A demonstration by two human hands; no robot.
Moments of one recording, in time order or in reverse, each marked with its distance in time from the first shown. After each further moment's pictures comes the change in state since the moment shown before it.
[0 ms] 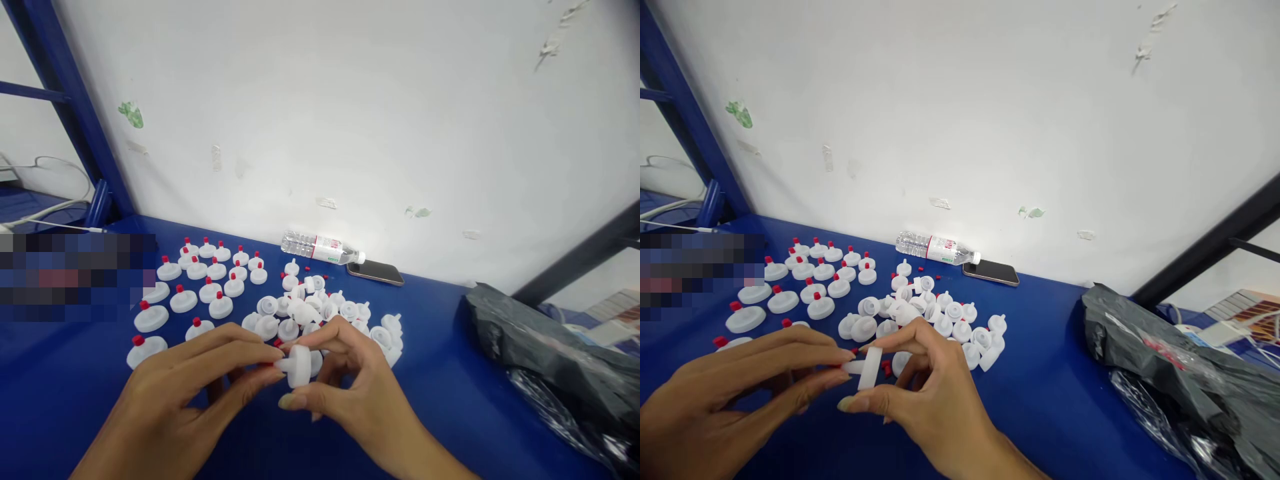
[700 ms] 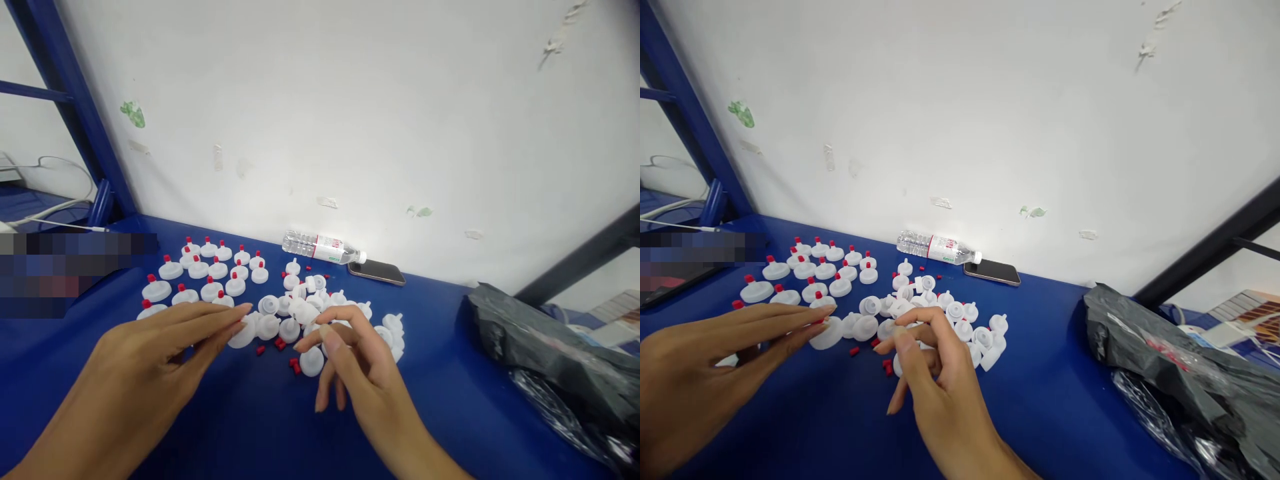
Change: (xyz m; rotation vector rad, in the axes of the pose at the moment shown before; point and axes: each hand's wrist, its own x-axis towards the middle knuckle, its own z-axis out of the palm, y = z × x) left_hand 0.007 -0.022 -0.024 0.378 0.111 -0.054; right_hand 0.001 0.003 -0.002 -0.005 0.051 -0.130
